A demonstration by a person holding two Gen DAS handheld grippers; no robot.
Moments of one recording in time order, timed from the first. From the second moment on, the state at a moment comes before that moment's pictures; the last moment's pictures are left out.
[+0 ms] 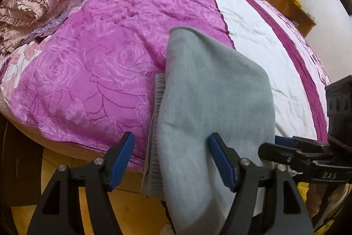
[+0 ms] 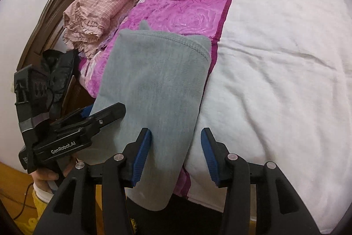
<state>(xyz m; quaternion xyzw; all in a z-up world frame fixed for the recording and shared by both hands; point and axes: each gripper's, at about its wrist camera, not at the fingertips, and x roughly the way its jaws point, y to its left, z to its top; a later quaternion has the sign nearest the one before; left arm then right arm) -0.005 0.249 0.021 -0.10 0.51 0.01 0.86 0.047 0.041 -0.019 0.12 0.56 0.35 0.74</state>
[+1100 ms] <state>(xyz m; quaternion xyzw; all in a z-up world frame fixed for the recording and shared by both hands) -0.029 0.265 0.044 -0.19 0.44 0.01 0.88 0.036 0.043 0.016 0.07 0.49 0.36 0.79</state>
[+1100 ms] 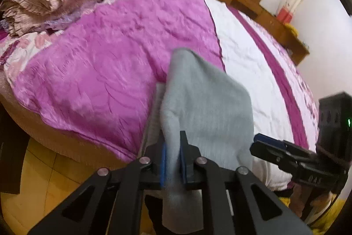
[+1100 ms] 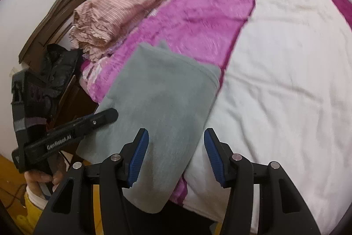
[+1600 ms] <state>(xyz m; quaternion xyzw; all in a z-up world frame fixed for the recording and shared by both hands) -0.025 0.292 0.024 -0.19 0.45 0.06 0.87 0.078 0.106 -0.001 -0.07 0.42 0.37 0.82</state>
